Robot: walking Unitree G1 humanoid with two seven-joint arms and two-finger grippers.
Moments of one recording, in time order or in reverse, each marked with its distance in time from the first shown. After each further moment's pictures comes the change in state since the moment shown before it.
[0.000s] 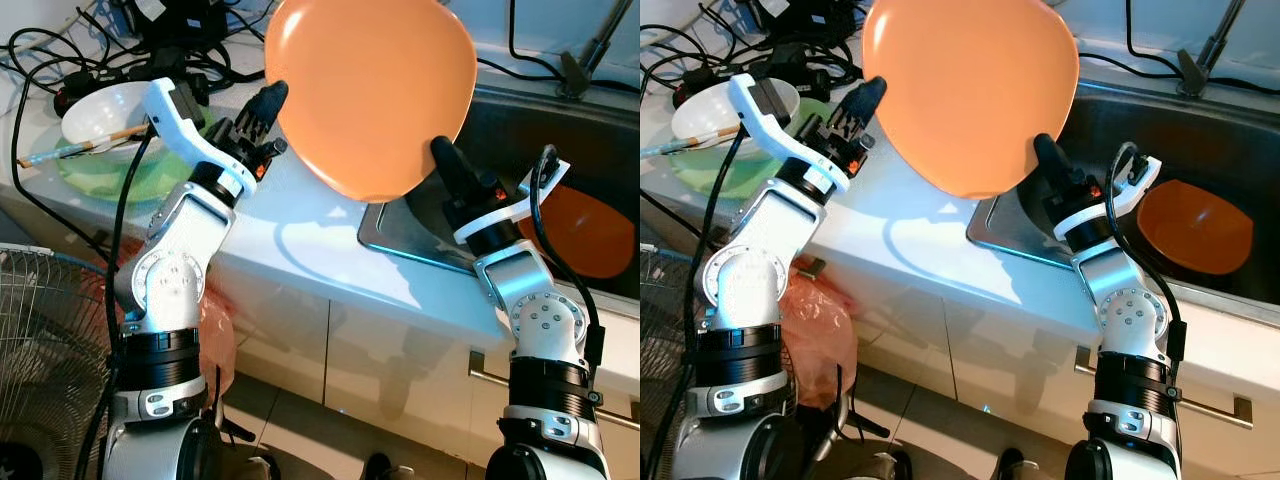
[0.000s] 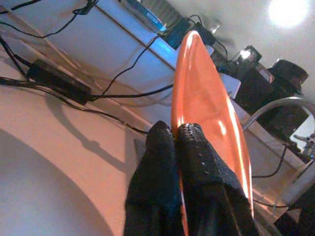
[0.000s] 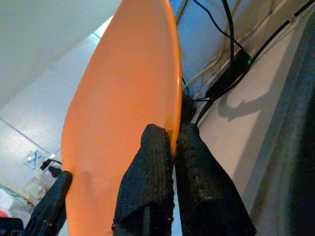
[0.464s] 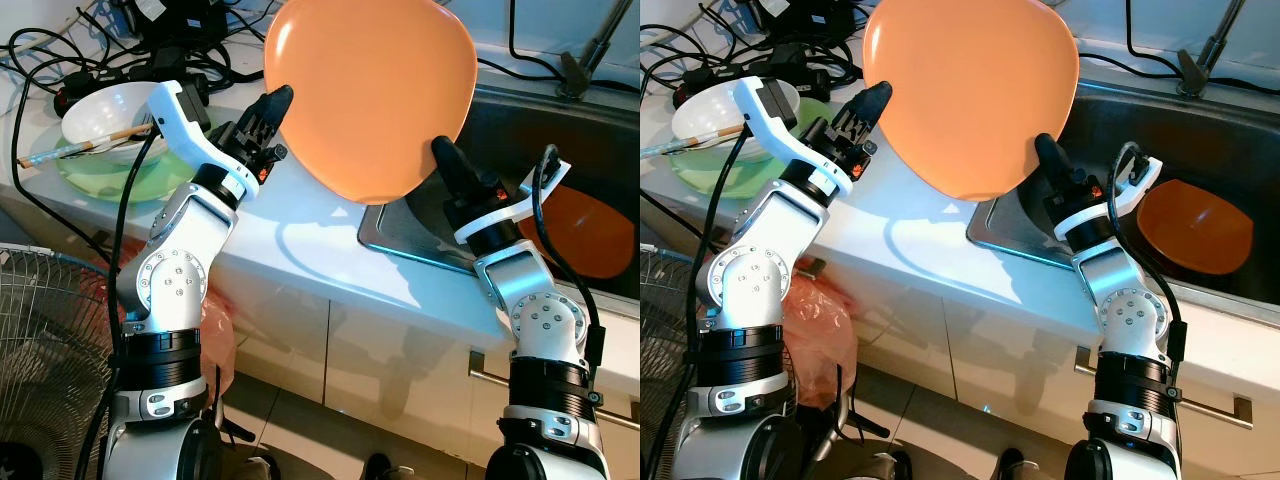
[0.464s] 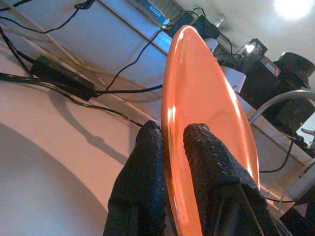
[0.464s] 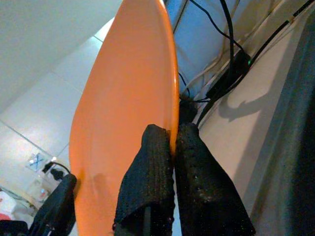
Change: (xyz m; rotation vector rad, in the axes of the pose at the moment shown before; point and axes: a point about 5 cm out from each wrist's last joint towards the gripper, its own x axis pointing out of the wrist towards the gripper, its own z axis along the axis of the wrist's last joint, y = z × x) left arm 0.000 0.000 -0.003 0.016 0.016 0.010; right arm 0.000 0.000 0.001 0.018 -0.009 0.002
